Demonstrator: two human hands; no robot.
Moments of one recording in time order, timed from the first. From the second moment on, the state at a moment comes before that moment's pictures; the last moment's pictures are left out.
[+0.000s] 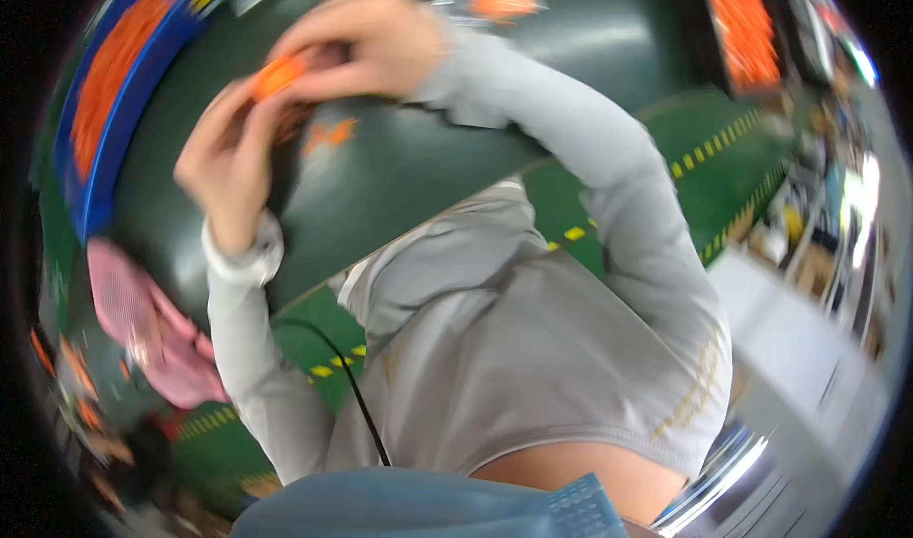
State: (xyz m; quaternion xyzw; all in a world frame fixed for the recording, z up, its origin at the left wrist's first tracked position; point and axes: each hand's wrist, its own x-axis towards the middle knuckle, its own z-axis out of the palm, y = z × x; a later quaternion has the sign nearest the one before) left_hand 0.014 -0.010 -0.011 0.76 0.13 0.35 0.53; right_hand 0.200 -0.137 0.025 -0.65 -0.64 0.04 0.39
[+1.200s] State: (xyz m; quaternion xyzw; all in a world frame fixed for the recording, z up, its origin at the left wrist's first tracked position) left_hand 0.016 0.000 -0.011 0.59 0.04 0.19 0.79; right_hand 0.212 -0.112 0.013 -0.51 -0.68 0.05 0.53
